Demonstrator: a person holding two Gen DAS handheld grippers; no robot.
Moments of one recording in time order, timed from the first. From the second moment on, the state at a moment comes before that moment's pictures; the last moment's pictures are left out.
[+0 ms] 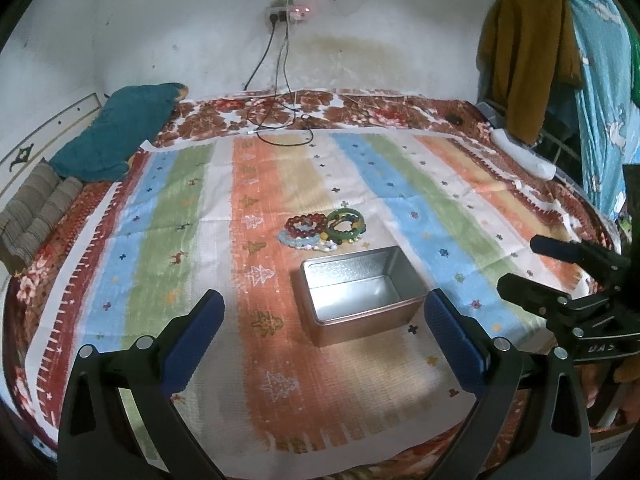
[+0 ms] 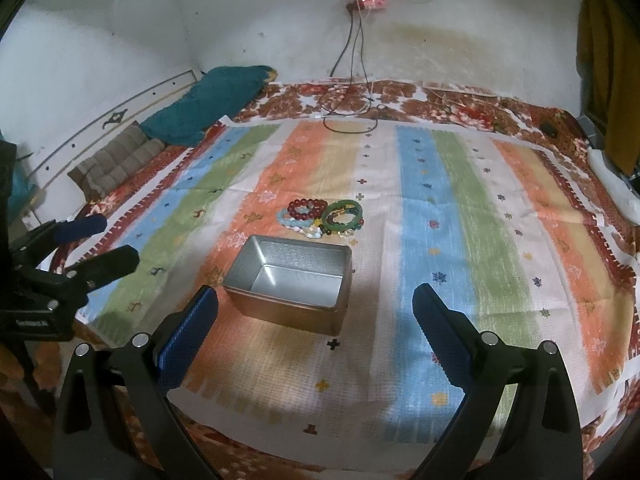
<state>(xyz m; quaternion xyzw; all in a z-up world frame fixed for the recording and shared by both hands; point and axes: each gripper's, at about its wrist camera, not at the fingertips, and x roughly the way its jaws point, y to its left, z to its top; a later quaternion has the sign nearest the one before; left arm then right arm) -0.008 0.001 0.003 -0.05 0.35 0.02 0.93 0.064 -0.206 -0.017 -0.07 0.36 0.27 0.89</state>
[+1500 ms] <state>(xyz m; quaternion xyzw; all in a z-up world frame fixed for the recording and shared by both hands) 0.045 0.014 -0.005 -0.04 0.39 0.07 0.92 0.111 -0.188 -0.037 -0.07 0.40 0.25 0.88</state>
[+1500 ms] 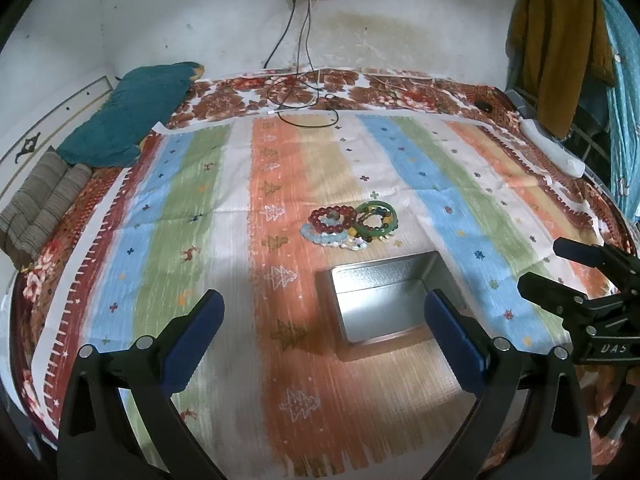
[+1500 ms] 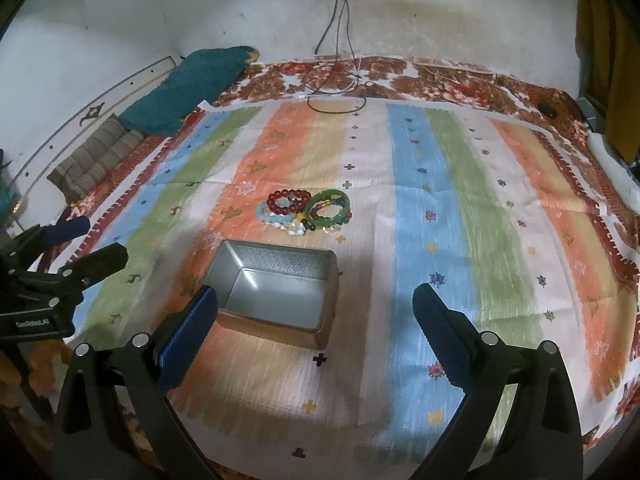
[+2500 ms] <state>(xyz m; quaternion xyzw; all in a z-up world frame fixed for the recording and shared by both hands) 0.128 0.048 -0.019 -0.06 0.44 0.11 0.89 0.183 -0.165 -0.049 -0.09 0.45 0.22 0.86</state>
